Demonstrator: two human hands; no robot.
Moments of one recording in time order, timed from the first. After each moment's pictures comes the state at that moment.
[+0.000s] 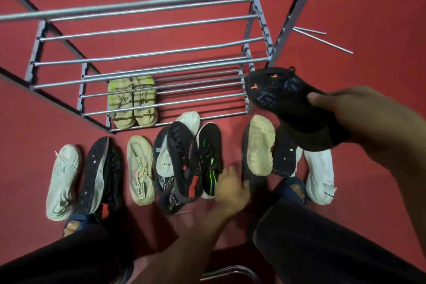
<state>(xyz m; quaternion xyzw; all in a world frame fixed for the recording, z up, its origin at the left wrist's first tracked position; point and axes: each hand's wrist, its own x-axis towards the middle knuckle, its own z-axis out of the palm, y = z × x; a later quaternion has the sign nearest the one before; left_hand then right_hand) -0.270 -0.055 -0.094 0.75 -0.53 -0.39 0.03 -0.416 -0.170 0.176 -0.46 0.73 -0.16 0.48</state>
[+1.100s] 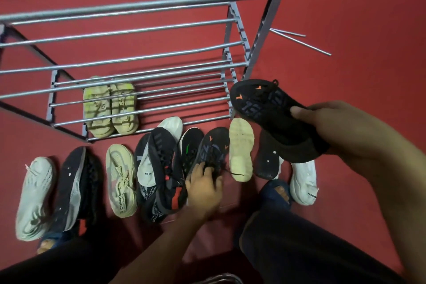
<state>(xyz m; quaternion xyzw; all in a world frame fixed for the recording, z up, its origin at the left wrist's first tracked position) -0.248 -0.063 -0.128 0.76 -0.58 -0.30 0.07 -0.440 -0.176 0.159 -0.44 0.73 -0.13 0.51</state>
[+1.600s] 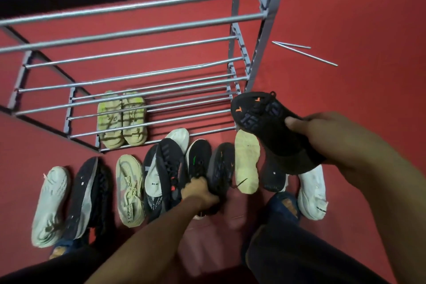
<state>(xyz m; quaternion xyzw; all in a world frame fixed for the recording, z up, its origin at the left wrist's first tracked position) -0.222 -0.102 -0.123 0.76 -0.51 -0.36 -0.16 -0.438 -0.176 0.165 -0.46 0.72 -0.12 0.50</state>
